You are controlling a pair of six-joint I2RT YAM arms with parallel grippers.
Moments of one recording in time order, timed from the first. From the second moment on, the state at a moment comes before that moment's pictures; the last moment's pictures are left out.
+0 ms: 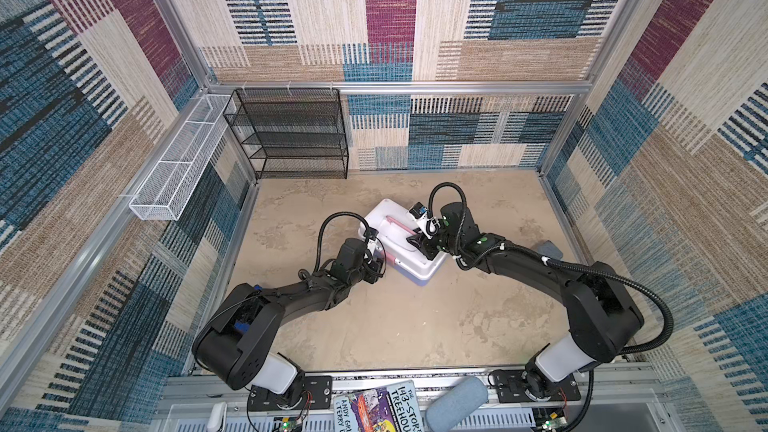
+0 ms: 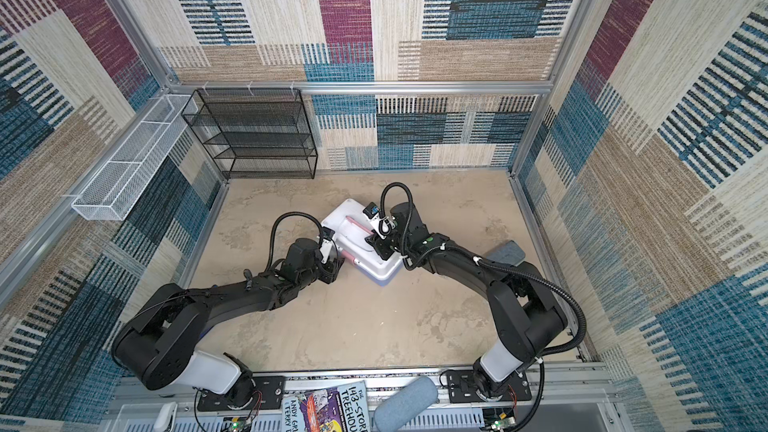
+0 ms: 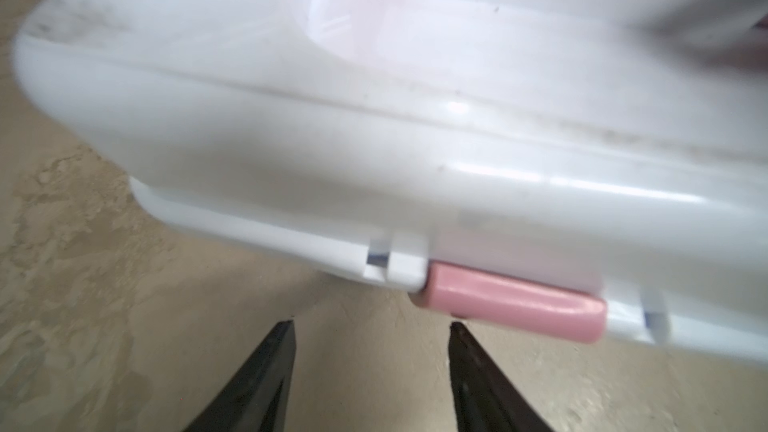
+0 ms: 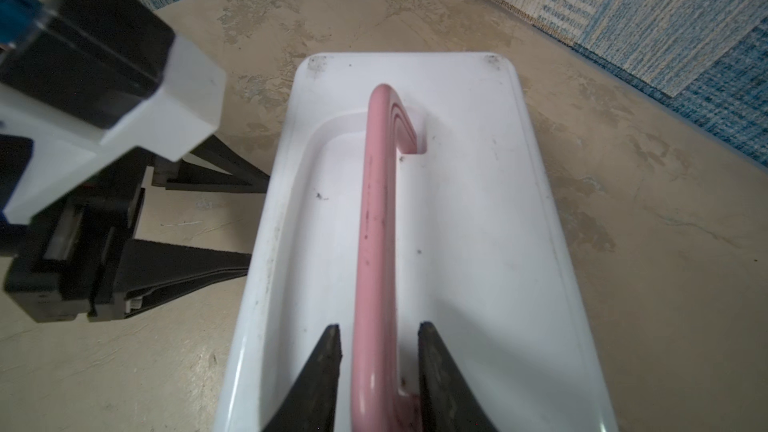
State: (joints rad) left arm -0.57 1.47 0.61 0.23 -0.08 -0.07; right arm 0.58 1.58 1.00 -0.04 -0.28 -0.17
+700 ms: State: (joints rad) left arm -0.54 1.32 0.56 0.06 -0.31 -0.22; right arm 0.58 1.51 0.98 0.01 -0.41 0.00
